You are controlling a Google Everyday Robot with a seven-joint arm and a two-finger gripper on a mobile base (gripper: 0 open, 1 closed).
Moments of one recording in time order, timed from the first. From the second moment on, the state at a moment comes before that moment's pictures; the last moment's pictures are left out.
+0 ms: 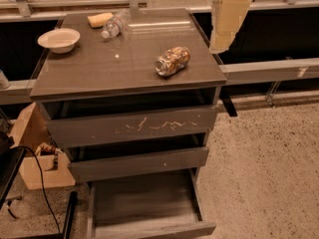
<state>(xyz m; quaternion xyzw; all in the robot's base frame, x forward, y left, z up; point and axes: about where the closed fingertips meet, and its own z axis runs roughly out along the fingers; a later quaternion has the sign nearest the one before) 0.556 -0.104 1.084 -0.71 0.61 -0.19 0.31</state>
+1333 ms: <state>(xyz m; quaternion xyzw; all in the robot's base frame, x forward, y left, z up) 0.637 -0.096 1.011 -0.81 0.48 -0.30 0.15</state>
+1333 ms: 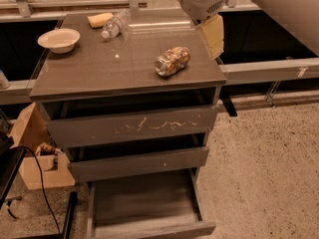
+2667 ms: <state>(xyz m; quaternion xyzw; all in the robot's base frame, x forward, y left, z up) 0.717 -0.084 0.987 -0.84 0.42 -0.32 0.13</state>
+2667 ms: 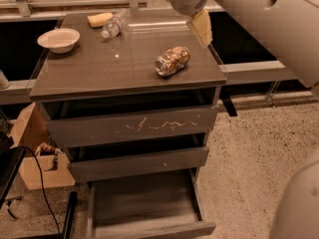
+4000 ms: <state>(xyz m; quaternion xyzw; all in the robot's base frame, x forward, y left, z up) 0.752 -0.069 0.945 -0.88 0.41 -0.15 0.19</state>
